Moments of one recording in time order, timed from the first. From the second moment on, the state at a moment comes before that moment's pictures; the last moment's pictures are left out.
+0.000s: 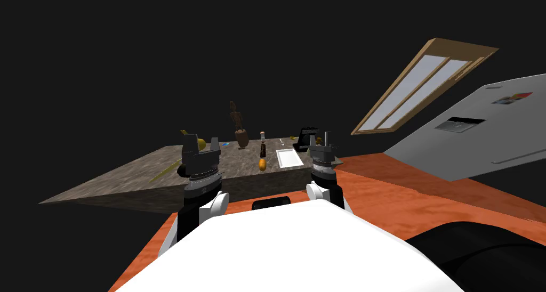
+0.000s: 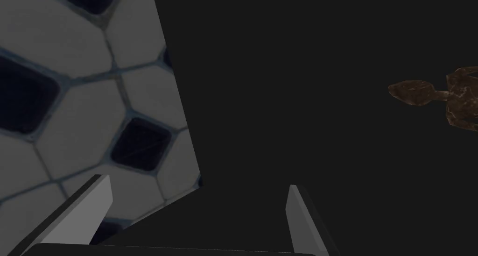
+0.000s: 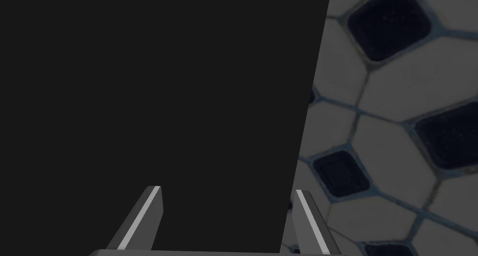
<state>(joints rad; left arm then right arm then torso) 0.49 0.02 -0.06 -2.38 -0.07 -0.60 -0.09 0.52 0.00 0.07 -2.35 -0.03 -0.60 -0.06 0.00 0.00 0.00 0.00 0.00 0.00</state>
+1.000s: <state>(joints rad) 0.40 0.29 -0.12 -2.30 -0.03 -0.49 -0.10 0.52 0.00 0.07 -2.35 -0.03 -0.60 -0.06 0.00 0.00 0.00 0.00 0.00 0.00</state>
